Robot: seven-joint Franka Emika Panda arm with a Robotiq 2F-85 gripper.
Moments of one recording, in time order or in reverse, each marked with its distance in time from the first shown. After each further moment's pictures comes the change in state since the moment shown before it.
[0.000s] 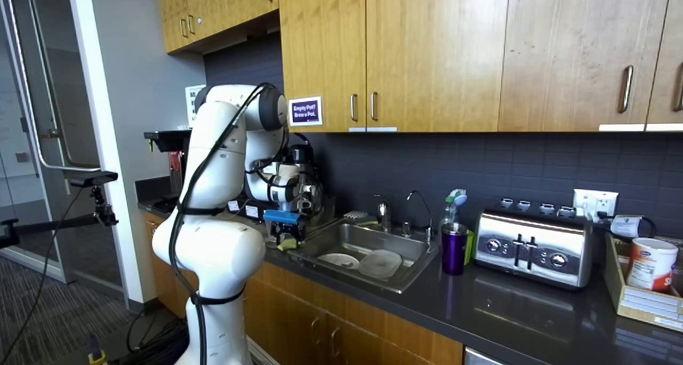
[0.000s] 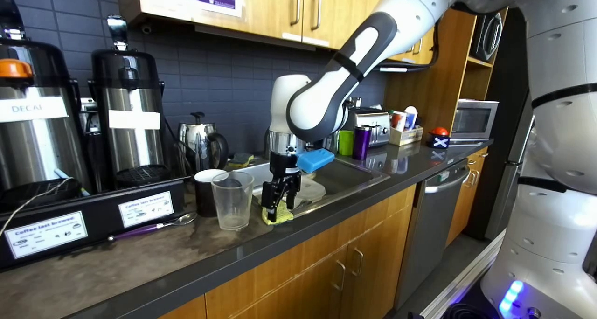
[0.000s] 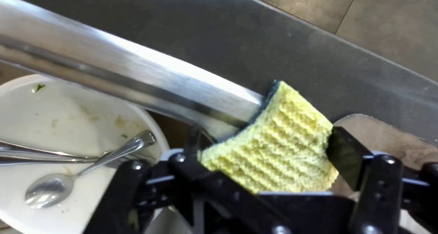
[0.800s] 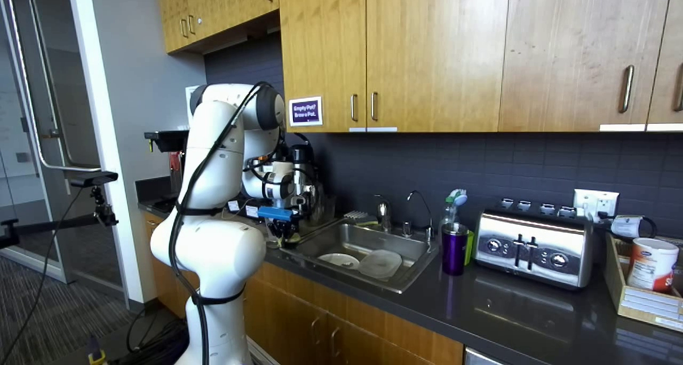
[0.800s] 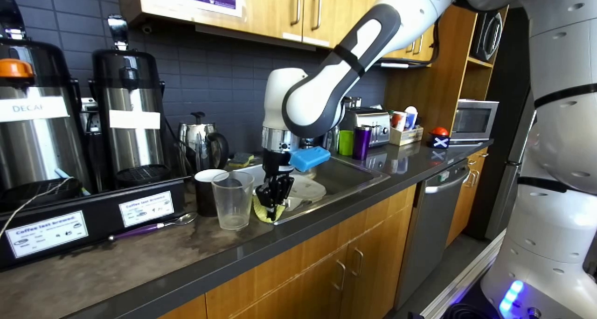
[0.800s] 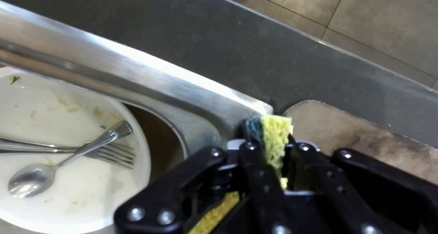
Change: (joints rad) arm 0.042 -0.013 0.005 0.014 0.004 -0.003 0.057
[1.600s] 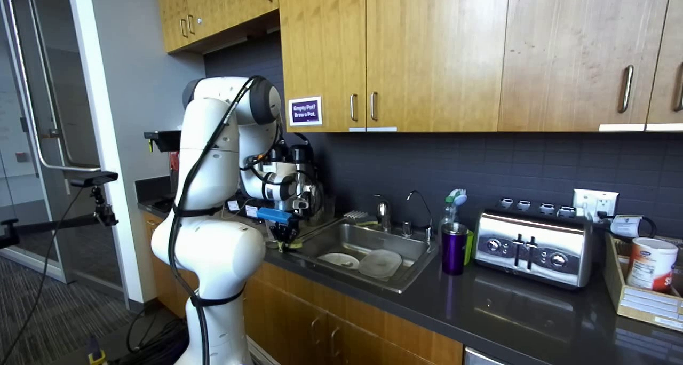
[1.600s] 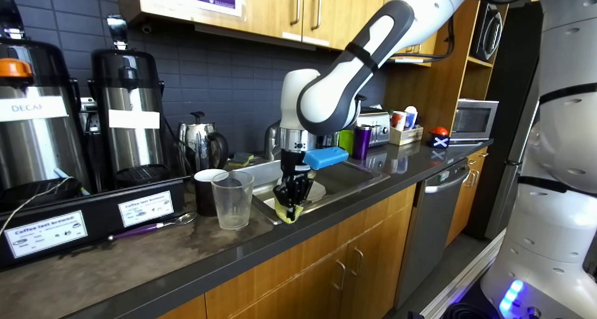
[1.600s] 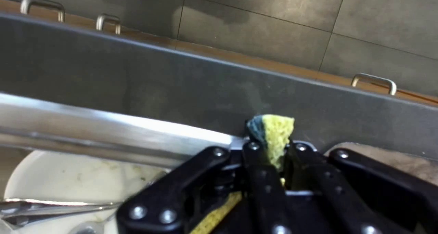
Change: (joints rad) arm -0.027 -0.081 -0.012 -0.108 0.068 -0.028 0.061
